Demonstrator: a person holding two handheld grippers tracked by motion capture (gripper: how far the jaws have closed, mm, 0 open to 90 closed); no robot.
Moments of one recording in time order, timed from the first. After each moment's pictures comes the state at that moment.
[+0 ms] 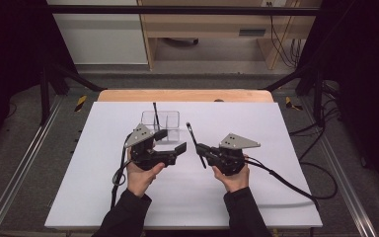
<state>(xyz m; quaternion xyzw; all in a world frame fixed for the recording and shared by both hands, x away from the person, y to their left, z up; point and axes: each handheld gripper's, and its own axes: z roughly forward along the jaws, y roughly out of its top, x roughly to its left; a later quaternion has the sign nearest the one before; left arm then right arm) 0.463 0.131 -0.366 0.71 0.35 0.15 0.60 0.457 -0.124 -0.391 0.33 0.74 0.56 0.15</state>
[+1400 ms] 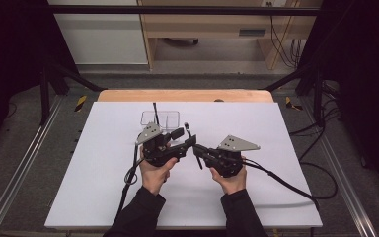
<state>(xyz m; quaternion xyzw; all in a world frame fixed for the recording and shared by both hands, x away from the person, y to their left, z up) 0.470 0.105 -0.371 0.67 0.37 0.12 0.63 0.454 -0.119 -0.394 0.32 0.73 0.59 0.14</state>
